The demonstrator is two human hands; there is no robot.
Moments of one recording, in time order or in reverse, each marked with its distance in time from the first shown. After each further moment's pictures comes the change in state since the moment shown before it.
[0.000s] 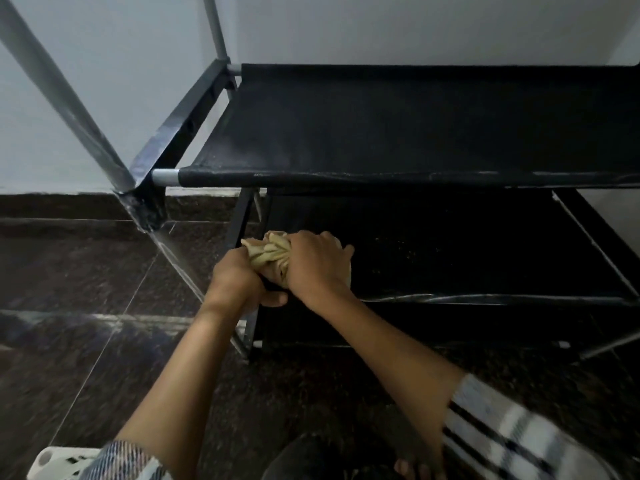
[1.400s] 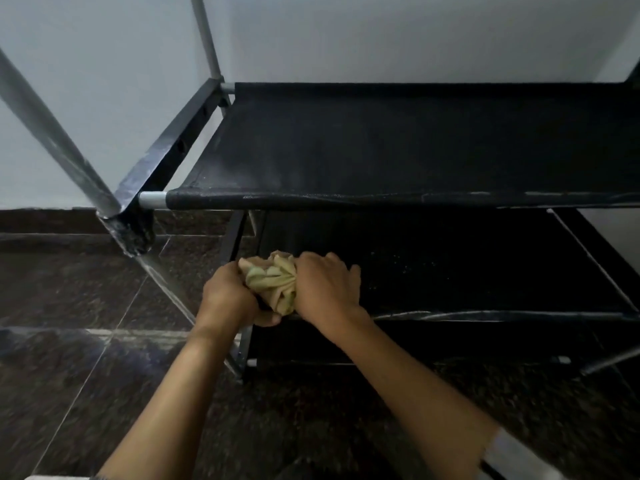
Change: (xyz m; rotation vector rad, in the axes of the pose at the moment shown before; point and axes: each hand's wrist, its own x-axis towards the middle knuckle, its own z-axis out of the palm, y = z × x) left_hand 0.010 -0.008 0.005 -0.151 -0.006 -0.065; right_hand -0.006 0.021 0.000 -0.062 0.003 -0.048
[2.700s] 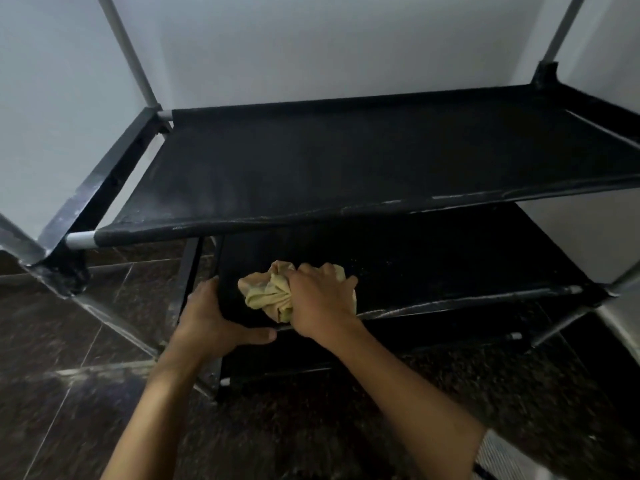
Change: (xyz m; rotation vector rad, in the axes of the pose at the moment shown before) left_hand -0.021 0.011 0.012 0.170 -0.025 0.189; right_hand -0.017 0.036 -0.027 -0.060 -0.203 0.049
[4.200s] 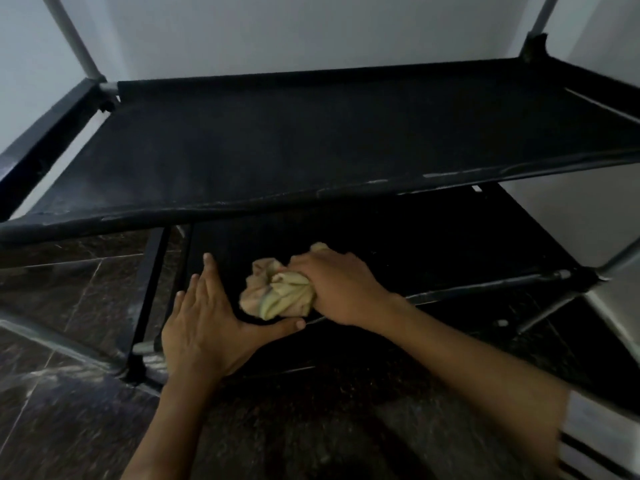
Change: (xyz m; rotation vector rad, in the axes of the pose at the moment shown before) left_hand 0.004 0.004 0.045 0.493 0.194 0.160; right_hand 0.020 0.062 0.002 0.060 0.115 -0.350
